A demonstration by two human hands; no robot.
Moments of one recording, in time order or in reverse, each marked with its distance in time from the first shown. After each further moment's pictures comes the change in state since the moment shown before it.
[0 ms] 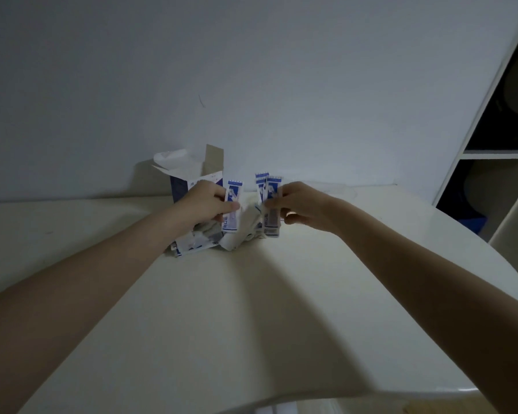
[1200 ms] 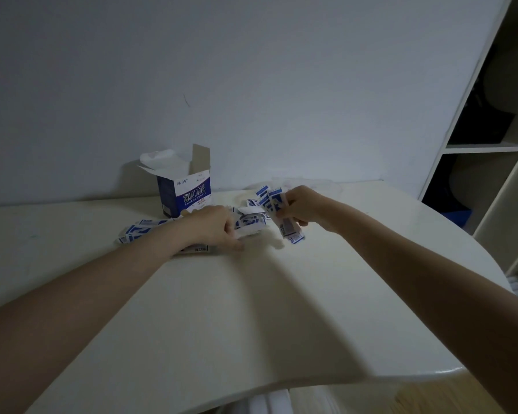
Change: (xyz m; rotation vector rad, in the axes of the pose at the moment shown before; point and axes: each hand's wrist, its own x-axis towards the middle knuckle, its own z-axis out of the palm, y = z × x) left_hand -0.013 0.003 0.028 0.573 -0.276 0.076; right_hand -0.014 0.016 -0.019 -0.403 0.130 0.018
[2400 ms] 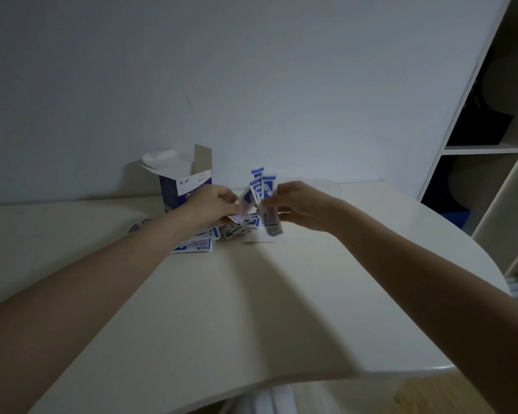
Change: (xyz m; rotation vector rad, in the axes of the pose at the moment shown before) left_hand -0.003 0.010 -0.014 -0.798 0.205 -0.039; right_hand -0.009 -0.012 0.007 0.670 -0.168 -0.085
